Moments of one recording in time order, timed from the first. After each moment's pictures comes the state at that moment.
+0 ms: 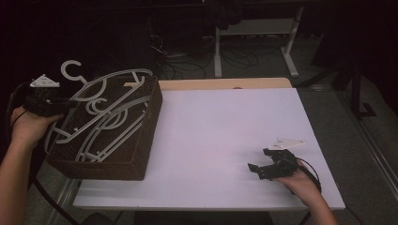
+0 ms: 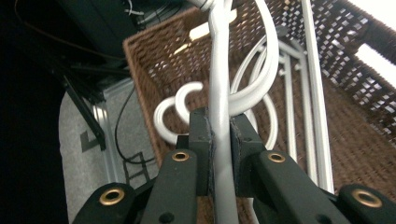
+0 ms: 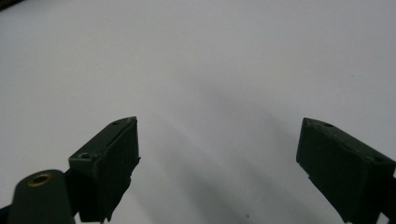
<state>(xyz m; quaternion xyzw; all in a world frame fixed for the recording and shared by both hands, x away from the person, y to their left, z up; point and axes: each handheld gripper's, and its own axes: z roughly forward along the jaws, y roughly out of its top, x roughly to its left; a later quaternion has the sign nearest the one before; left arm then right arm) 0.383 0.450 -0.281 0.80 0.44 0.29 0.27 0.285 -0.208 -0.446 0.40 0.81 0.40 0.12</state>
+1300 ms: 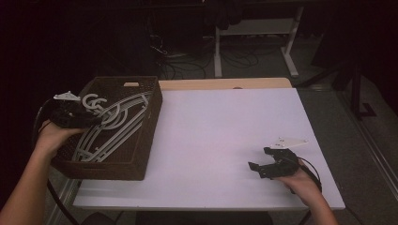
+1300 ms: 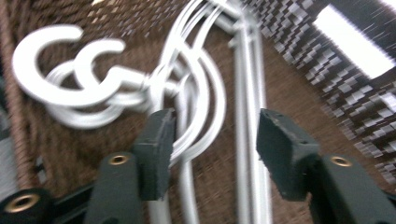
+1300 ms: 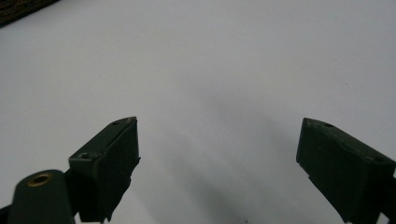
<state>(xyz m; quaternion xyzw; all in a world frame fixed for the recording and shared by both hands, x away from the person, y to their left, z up) 0.391 0.426 -0.334 0.81 0.45 0.18 0.34 0.284 -0.210 -0.441 0.40 0.81 0.42 0.12</state>
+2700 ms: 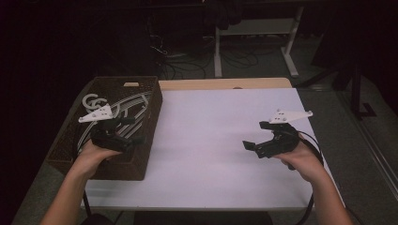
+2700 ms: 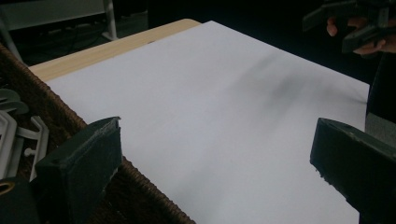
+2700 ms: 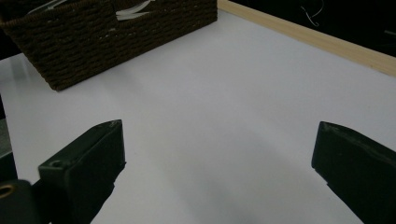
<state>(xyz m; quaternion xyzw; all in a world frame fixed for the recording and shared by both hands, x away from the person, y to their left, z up) 0.331 0.304 -0.341 0.80 0.28 0.10 0.53 0.311 -0.194 -0.358 0.34 0.80 0.47 0.13</state>
